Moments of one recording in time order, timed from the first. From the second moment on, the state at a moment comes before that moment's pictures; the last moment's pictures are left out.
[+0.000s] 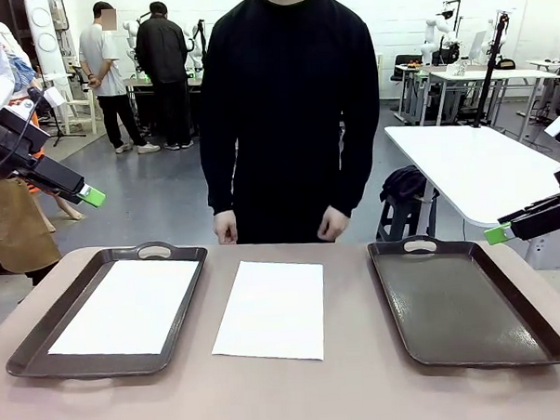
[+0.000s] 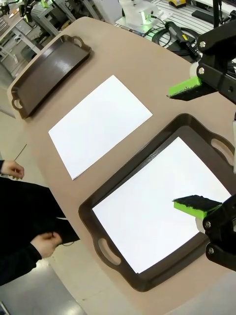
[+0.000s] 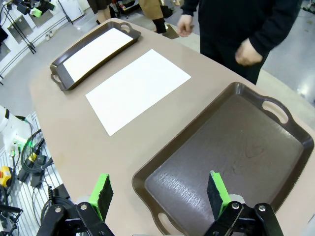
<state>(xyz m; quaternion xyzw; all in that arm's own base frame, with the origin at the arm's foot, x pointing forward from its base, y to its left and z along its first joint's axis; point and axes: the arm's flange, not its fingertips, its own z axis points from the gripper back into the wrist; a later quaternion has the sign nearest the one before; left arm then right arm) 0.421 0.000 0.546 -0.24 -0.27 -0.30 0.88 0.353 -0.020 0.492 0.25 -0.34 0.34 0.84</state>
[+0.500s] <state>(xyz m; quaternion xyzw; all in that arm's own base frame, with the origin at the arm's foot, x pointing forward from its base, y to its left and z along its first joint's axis) 0.421 -0.001 0.546 -0.24 -0.27 -0.31 0.88 0.353 -0.020 0.492 0.25 -0.34 0.34 0.84</state>
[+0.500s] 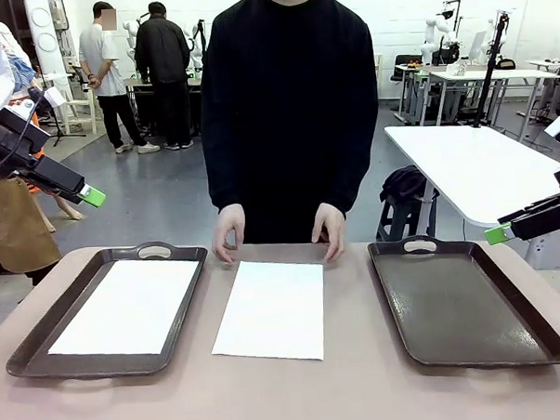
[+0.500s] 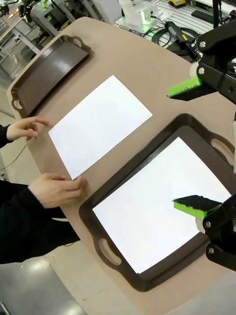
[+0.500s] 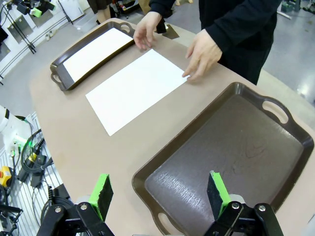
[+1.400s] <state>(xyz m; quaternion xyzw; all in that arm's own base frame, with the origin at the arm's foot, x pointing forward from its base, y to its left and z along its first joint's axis) 0.421 -0.001 0.546 -0.24 -0.27 -0.31 0.88 0.353 -0.020 0.492 0.25 -0.34 0.34 0.84</state>
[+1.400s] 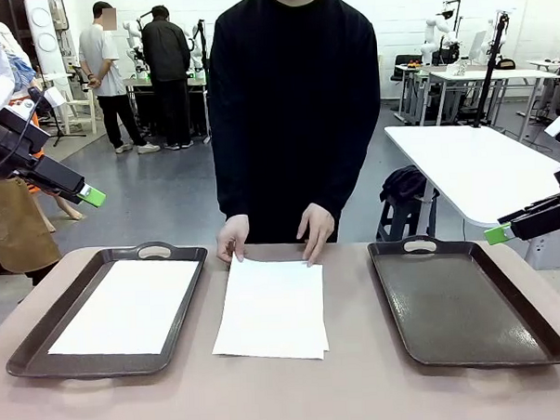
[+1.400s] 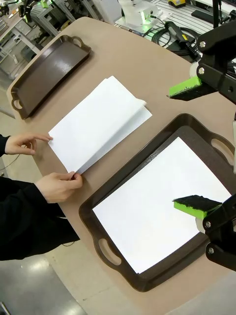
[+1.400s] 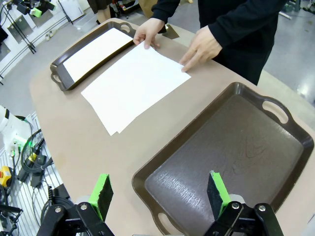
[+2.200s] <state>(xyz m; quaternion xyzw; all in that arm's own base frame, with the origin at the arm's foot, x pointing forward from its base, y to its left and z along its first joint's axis) 0.421 -0.001 0.546 -0.24 -0.27 -0.31 0.88 0.353 -0.020 0.492 0.25 -0.34 0.34 0.84</state>
